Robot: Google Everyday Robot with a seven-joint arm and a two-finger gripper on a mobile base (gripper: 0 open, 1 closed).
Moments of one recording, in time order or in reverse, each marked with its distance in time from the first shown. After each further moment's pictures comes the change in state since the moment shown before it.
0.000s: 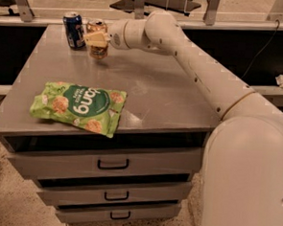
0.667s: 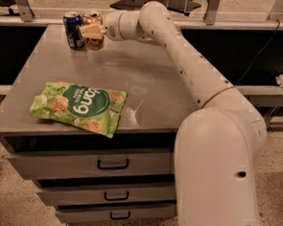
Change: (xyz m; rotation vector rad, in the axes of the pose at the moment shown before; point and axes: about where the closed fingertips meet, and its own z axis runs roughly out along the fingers) arm -0.018 -0.019 0.033 -0.021 -0.015 -0.065
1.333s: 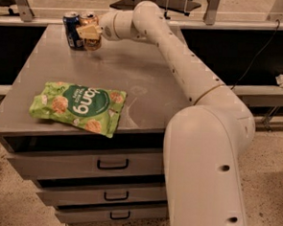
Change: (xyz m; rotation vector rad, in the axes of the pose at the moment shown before) arm 0.004 -0.003 0.022 0.008 0.023 -0.030
